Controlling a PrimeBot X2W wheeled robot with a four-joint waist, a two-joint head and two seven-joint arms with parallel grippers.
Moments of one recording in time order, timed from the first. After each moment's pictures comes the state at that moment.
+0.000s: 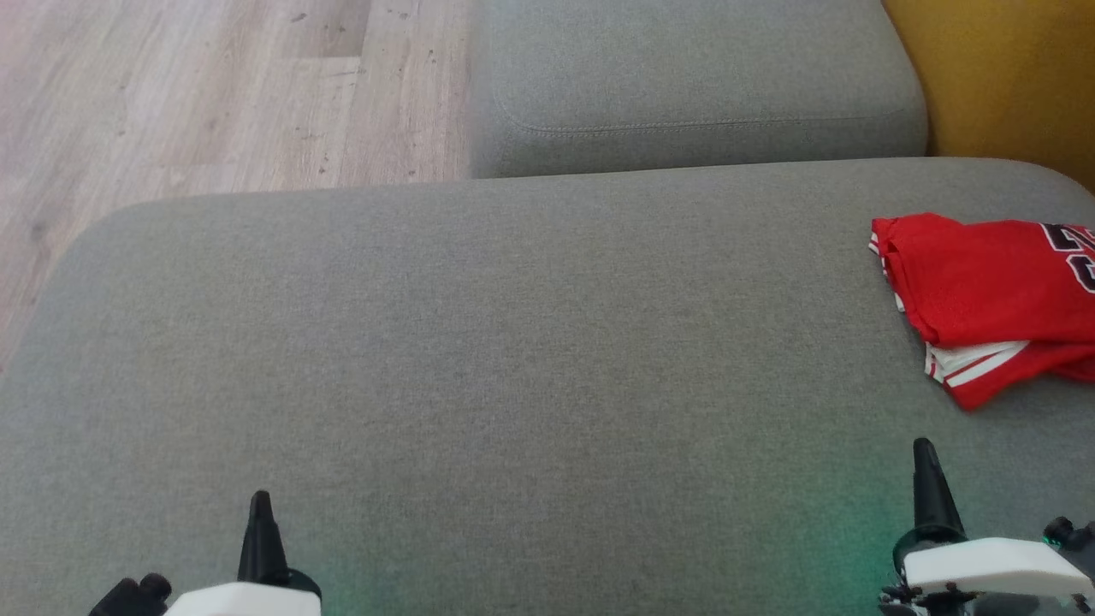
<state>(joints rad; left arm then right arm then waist) 0.10 0.07 -0.10 0.25 -1.03 -0.03 -0.08 0.11 -0.05 -0.01 0.25 1.00 0.12 -0.07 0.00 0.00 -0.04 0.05</state>
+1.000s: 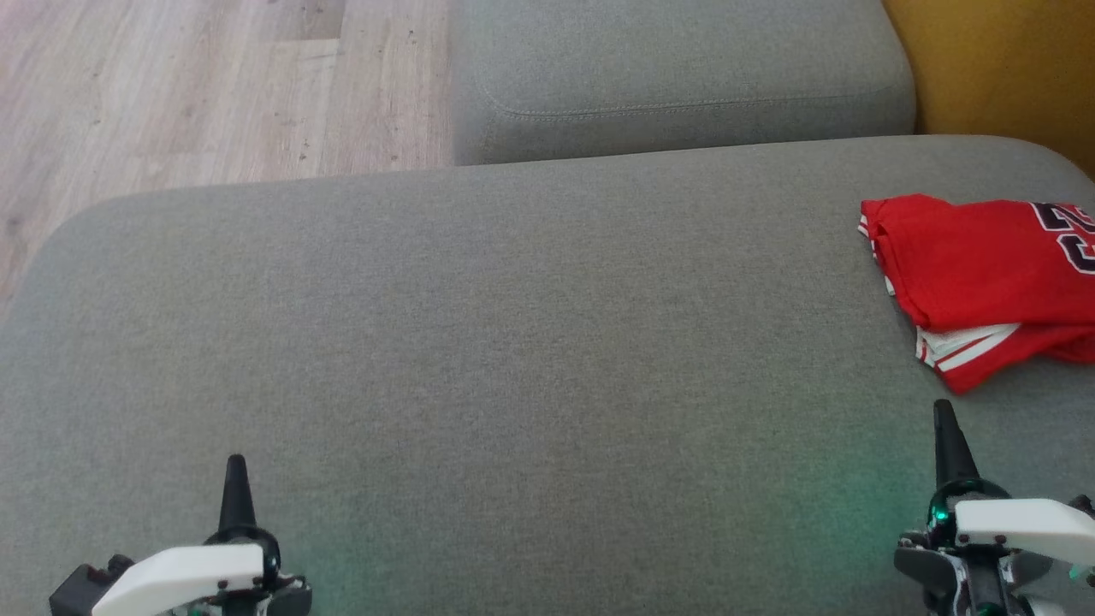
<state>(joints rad) 0.02 0.07 -0.03 0.26 -1.36 -0.08 0.01 0.02 -0.05 -0.06 0.26 1.34 0.12 0.01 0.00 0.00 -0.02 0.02</state>
